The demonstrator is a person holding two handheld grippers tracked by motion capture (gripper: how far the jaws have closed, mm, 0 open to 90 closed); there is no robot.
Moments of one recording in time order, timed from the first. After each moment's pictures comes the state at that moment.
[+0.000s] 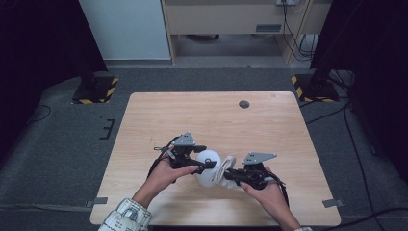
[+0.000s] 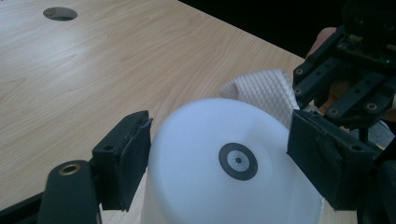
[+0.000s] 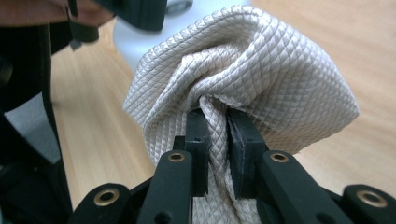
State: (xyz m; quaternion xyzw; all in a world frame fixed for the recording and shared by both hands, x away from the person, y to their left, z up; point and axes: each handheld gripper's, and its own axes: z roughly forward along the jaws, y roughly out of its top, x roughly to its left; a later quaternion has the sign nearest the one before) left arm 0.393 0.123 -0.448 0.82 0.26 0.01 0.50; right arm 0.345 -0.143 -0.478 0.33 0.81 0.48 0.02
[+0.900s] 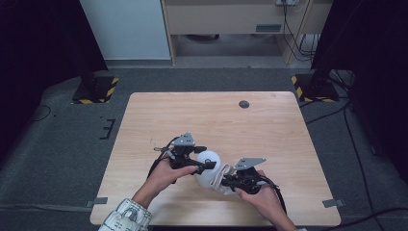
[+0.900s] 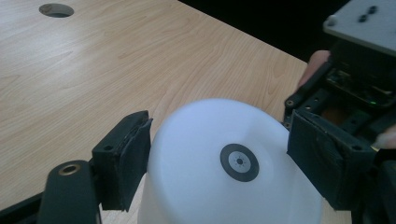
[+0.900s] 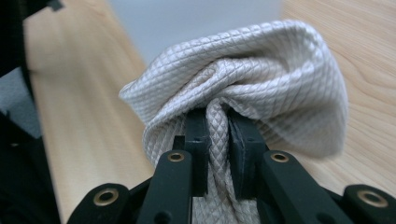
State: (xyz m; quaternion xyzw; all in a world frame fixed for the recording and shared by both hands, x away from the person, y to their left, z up) left arm 0.392 0.124 -0.449 0.82 0.26 0.00 0.51; right arm 0.338 -0.125 -0.494 0.32 0.85 0.43 0.02
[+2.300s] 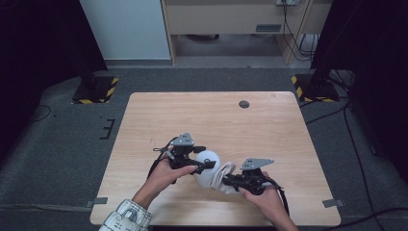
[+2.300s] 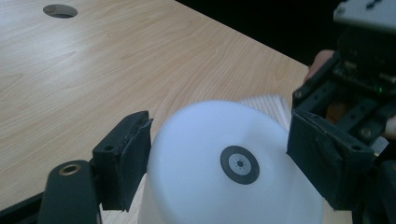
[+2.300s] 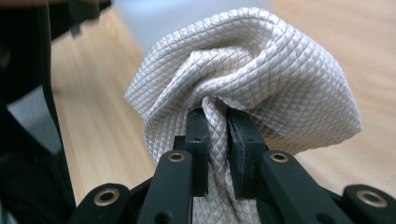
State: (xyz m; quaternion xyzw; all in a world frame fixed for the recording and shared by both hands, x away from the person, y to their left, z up) left arm 0.392 0.125 -0.450 0.82 0.27 0.01 0.51; right arm 0.335 -0.138 -0.493 0.33 0.82 0.47 0.01
